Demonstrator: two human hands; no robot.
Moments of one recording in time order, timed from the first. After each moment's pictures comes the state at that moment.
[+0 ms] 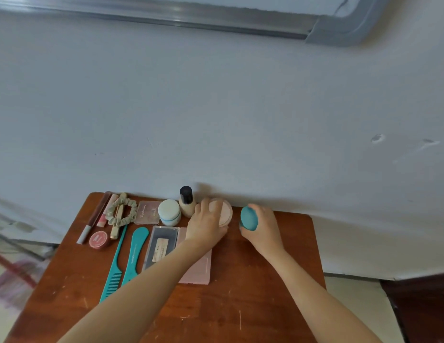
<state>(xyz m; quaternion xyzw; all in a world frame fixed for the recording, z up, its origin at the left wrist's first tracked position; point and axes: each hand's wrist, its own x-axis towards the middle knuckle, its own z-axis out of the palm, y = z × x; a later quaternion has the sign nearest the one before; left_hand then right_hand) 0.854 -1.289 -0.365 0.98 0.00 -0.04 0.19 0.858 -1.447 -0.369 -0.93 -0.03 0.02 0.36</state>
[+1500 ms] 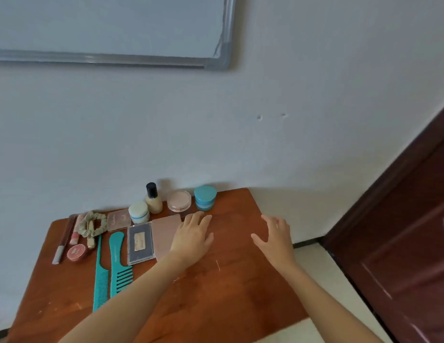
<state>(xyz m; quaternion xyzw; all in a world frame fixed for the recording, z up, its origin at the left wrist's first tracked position) 0.737 -1.299 -0.322 0.96 -0.23 0.00 0.18 0.671 -1.506 -0.320 -0.95 0.15 -0.08 0.26</state>
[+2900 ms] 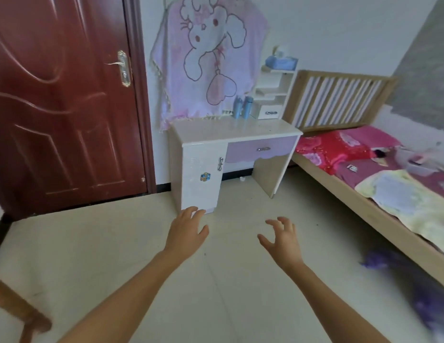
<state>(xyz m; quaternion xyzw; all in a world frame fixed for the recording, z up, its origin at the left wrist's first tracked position) 0.073 -1.218 -0.286 0.48 -0.84 -0.15 0.20 -0.137 -1.111 -0.277 -0.52 0.81 -0.24 0.06</state>
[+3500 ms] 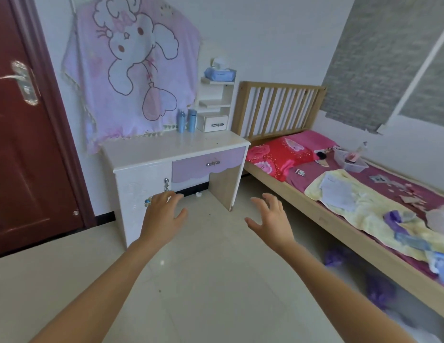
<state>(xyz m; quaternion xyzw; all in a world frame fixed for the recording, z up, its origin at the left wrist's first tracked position) -0.095 -1.300 -0.239 0.41 -0.84 -0.17 0.32 -0.300 -1.154 -0.216 -0.54 0.81 -0.22 -0.06</state>
